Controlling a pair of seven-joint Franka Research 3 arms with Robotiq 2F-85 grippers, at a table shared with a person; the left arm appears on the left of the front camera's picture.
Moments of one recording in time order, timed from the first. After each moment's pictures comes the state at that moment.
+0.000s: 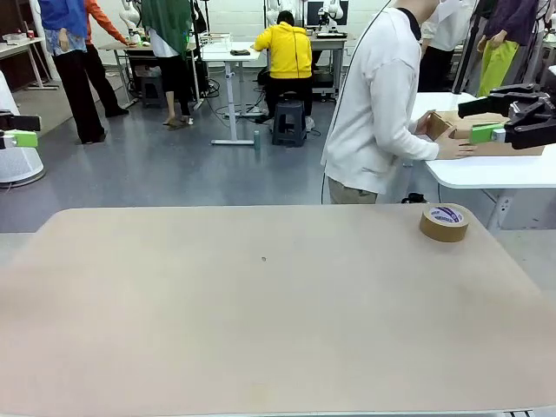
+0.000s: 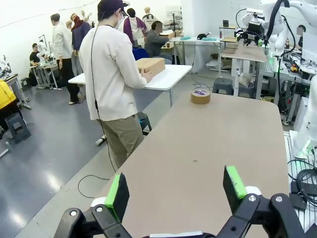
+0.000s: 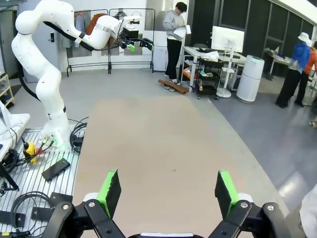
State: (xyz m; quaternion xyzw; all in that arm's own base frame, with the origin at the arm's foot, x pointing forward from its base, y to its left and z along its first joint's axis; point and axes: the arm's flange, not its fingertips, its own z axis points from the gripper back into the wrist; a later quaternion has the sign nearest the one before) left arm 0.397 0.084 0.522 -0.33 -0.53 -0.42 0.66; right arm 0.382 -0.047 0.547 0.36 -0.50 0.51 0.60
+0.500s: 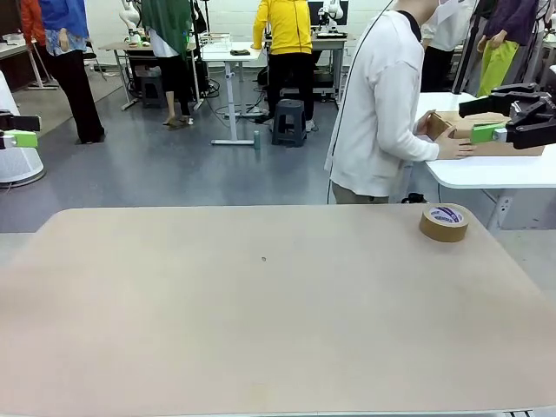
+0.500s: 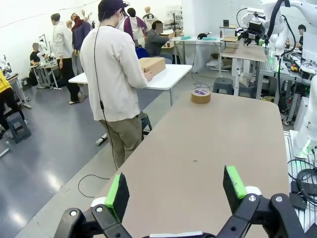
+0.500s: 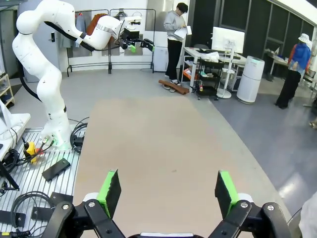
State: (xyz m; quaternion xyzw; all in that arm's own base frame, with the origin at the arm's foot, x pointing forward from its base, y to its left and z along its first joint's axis) left arm 0.396 0.085 0.522 -0.33 -0.53 -0.42 0.66; right arm 0.381 -0.047 0.548 0.36 -0.50 0.51 0.59
